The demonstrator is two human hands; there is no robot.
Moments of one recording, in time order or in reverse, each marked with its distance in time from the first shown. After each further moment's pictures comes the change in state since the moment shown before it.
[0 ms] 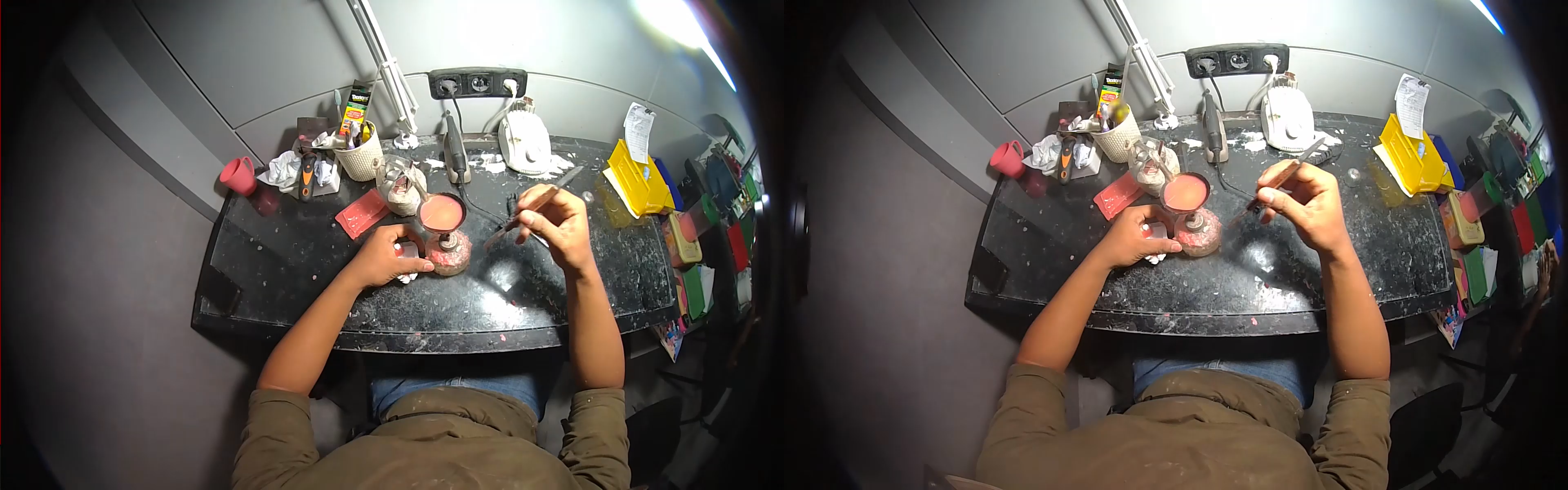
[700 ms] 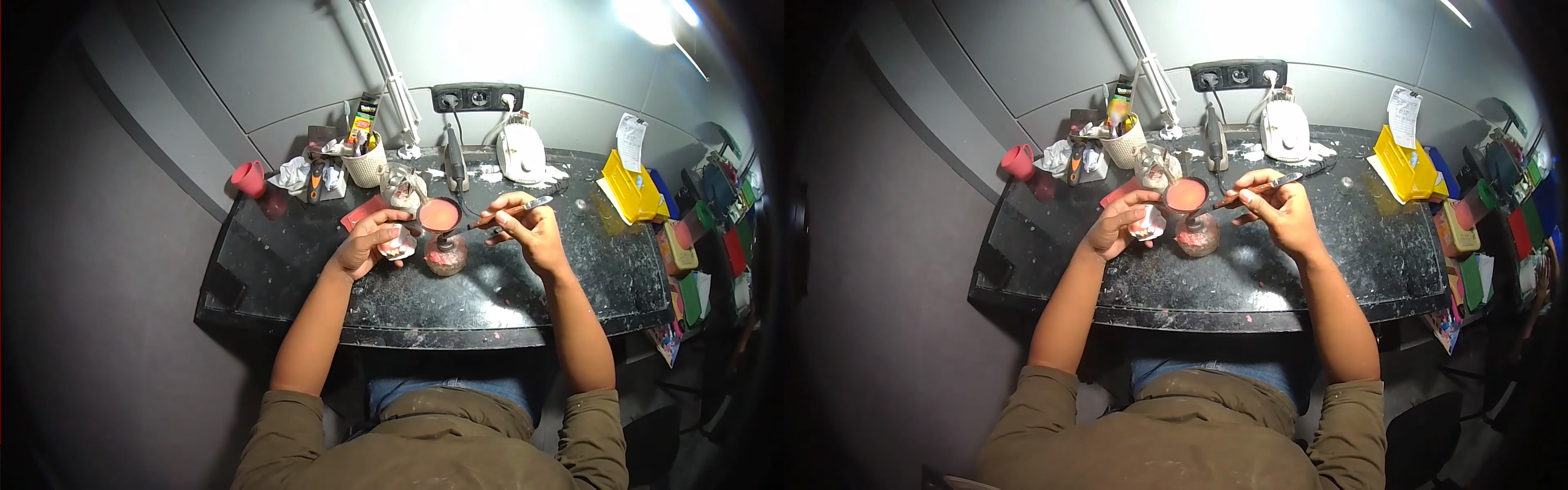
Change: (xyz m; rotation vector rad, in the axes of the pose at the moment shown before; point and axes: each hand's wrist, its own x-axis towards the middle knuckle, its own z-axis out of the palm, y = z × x) left_hand -0.004 -0.012 -0.028 -0.768 -0.104 0.035; right_hand -0.001 0.013 0.018 0.110 0.000 0.156
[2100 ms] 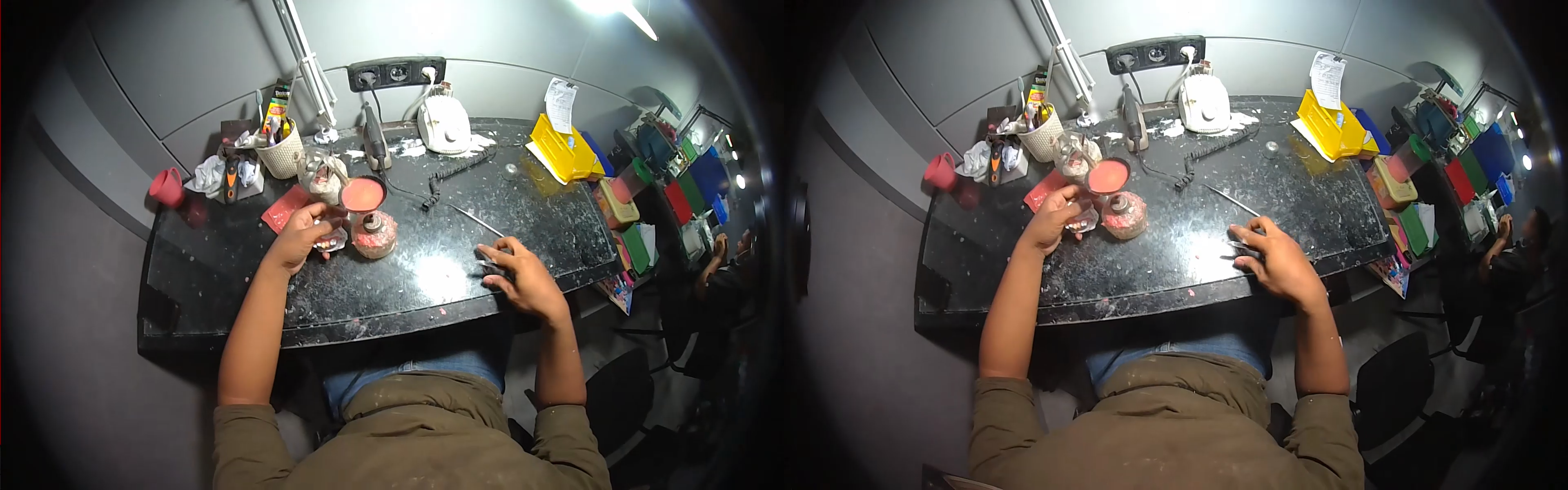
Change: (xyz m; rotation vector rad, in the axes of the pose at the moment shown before) left_hand 0.017 -0.015 0.003 0.274 0.078 -0.113; right_hand -0.134 -0.036 -0.027 -1.273 0.025 0.121
